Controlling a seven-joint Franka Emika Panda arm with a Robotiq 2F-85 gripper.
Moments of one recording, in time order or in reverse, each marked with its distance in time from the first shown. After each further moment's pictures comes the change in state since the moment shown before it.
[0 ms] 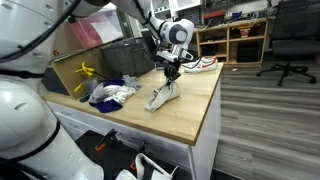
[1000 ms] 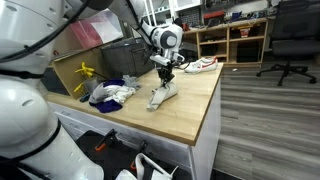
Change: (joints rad) arm 0.073 0.016 0.028 -0.027 -0.019 0.128 0.001
